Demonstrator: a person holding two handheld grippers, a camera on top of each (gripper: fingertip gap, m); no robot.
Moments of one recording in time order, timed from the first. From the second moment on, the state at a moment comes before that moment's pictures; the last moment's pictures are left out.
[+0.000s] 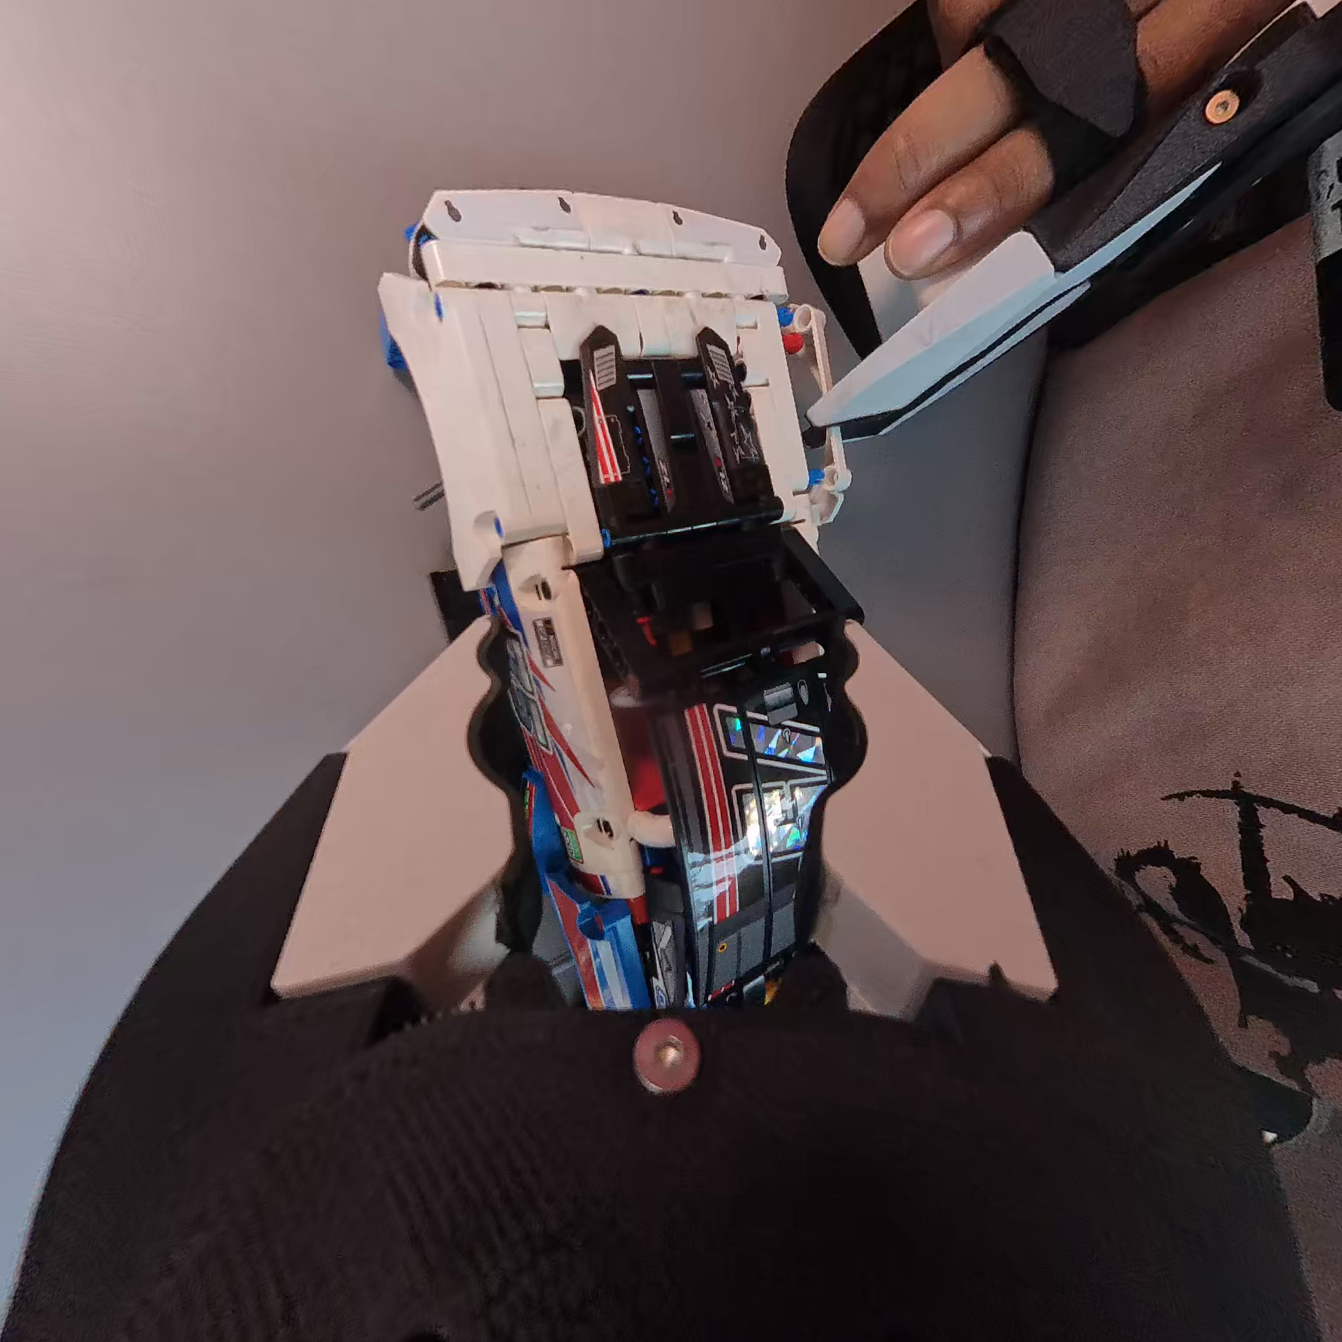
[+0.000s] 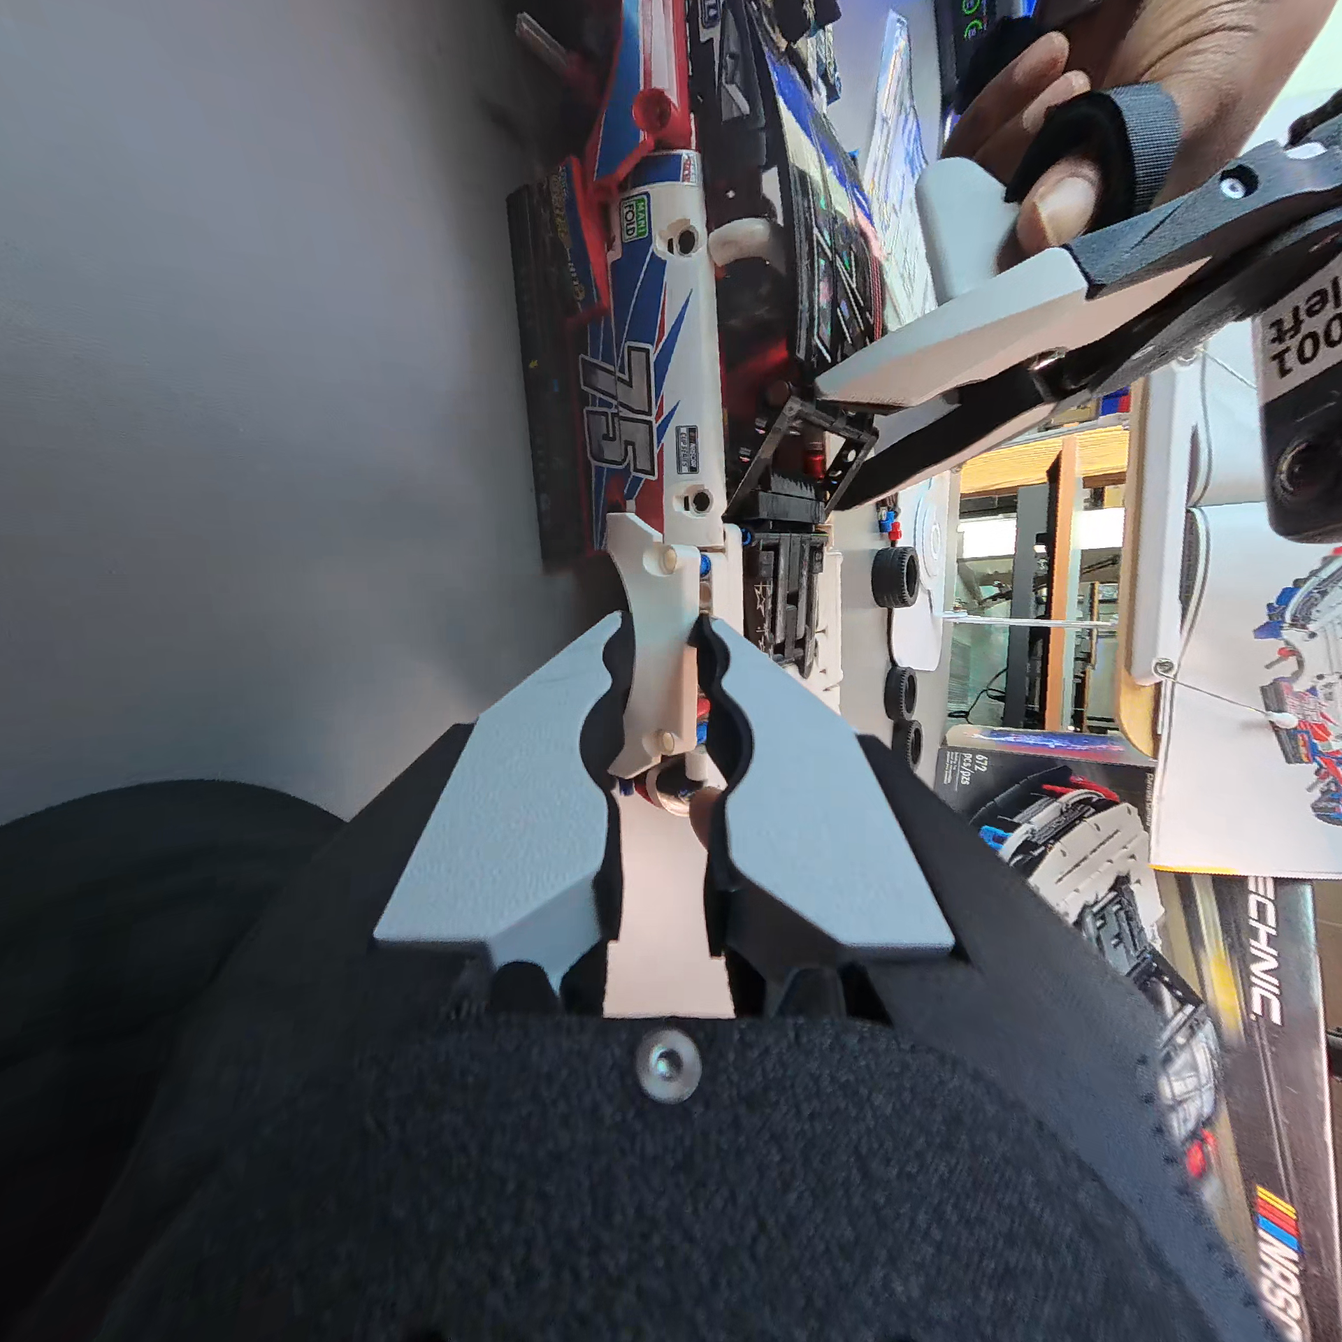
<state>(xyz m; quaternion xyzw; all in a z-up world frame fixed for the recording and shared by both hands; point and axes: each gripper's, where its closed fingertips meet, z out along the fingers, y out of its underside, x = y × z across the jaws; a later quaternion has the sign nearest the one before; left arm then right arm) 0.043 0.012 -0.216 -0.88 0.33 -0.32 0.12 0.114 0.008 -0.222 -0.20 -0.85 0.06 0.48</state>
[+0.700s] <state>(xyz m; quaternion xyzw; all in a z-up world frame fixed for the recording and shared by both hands) 0.043 0.011 -0.216 -0.87 0.34 -0.33 0.13 0.116 0.009 -0.226 -0.22 -0.88 0.12 0.40</state>
